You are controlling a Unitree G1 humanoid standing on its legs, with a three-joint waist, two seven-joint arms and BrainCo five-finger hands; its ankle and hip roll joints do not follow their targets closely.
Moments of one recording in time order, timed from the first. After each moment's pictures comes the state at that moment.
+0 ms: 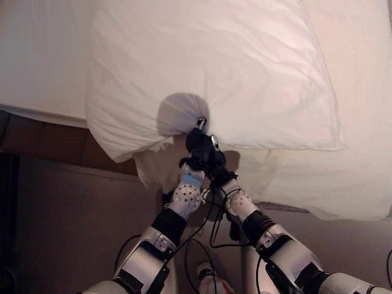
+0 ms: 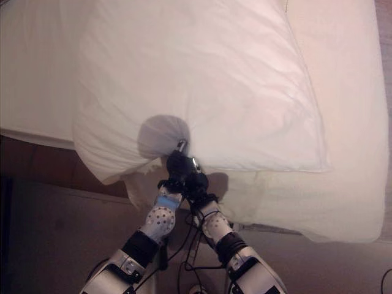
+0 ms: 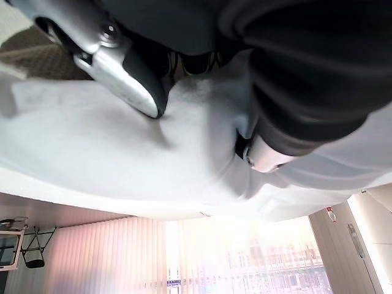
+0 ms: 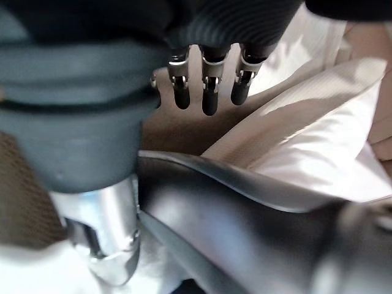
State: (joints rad) left arm -0.61 -0.01 -0.39 0.35 -1.40 -0.30 0.05; right arm -0.67 0.06 0.38 0.71 1.59 -0.17 0.19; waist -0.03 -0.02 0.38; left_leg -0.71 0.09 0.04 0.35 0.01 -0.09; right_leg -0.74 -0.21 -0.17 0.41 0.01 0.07
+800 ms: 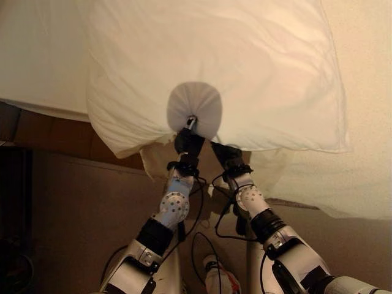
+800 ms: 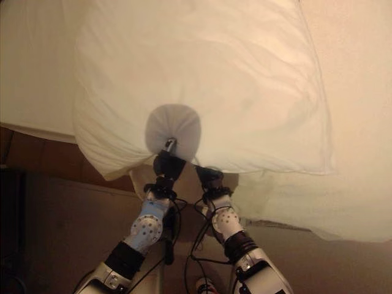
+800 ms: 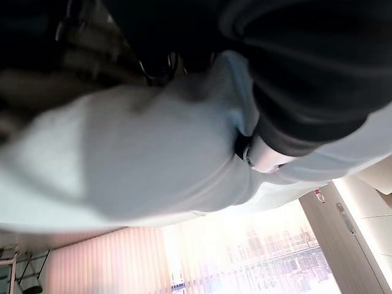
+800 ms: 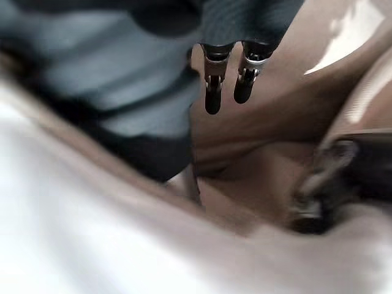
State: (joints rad) left arm -0.46 0.09 -0.34 0.14 -1.29 -0.28 0.06; right arm -0.62 -0.01 0.28 0.56 1.59 -0.23 0.19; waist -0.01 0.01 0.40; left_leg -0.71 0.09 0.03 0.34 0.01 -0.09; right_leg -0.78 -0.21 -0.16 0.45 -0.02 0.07
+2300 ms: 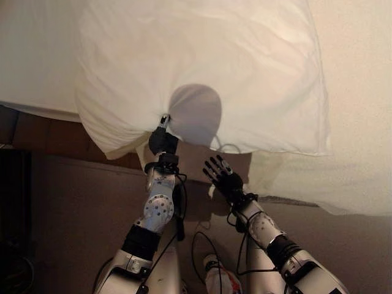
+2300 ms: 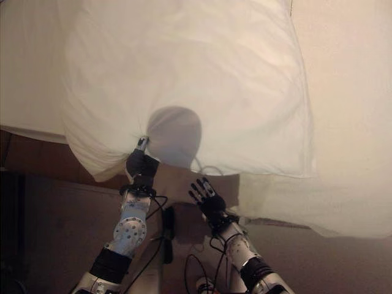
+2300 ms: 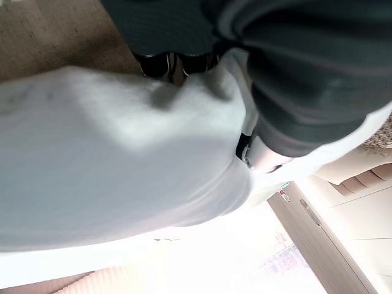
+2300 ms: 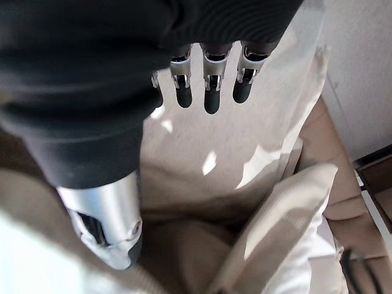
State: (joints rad) left arm -0.41 0.12 -0.21 0.05 -1.15 -0.30 0.17; right arm -0.41 -0.13 0.42 0.56 1.34 -0.06 0.22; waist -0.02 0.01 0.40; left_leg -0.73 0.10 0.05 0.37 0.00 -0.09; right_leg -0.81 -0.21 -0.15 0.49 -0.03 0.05
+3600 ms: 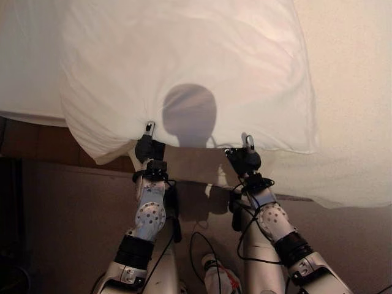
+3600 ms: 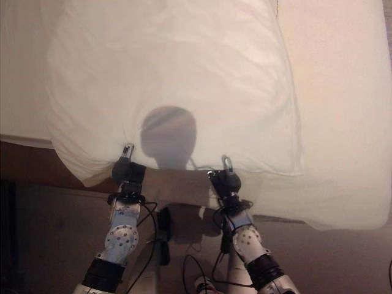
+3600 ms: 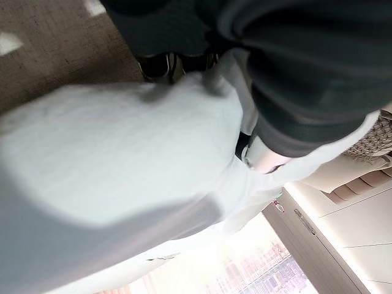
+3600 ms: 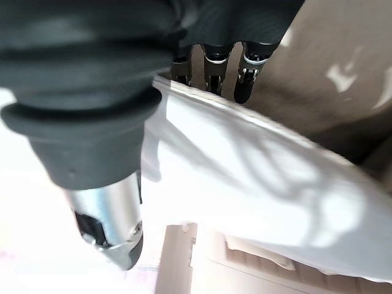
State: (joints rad) left arm -0.32 0.12 -0.13 0.02 -1.11 -0.32 0.20; right arm -0.43 -0.11 0.27 0.29 1.48 -0.23 0.12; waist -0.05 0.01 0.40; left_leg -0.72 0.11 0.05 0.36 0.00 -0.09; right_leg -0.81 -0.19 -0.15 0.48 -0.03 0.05
